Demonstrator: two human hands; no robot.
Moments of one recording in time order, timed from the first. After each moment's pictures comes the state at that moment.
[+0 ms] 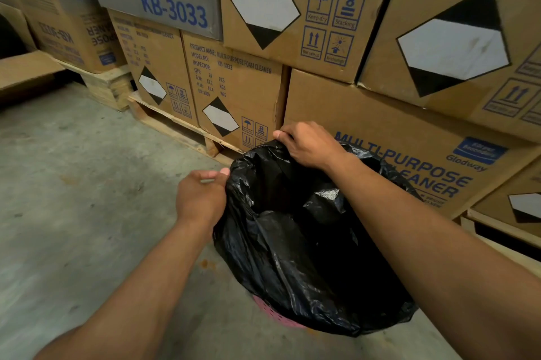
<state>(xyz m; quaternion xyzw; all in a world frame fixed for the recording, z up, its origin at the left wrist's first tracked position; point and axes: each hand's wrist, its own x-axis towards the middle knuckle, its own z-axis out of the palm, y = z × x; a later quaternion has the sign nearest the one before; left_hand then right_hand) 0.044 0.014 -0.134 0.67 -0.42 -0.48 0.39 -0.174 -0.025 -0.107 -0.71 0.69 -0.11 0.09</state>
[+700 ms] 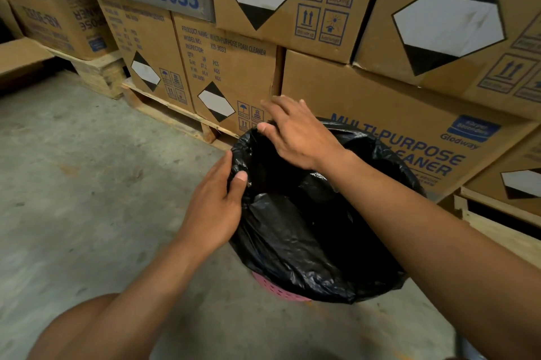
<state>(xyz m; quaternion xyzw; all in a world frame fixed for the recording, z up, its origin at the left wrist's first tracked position) 0.056 0.058 -0.139 0.52 -0.73 -0.36 0.28 -0.148 0.012 -0.102 -0.74 0.66 -0.14 0.03</state>
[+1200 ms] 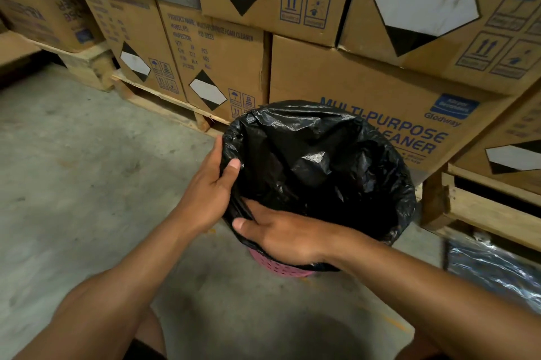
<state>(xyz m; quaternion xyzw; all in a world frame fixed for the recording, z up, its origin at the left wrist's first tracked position) 0.064 0.051 -0.146 0.47 -0.70 -0.47 0.26 -0.080 0.152 -0.105 -0.61 0.61 -0.08 0.50</state>
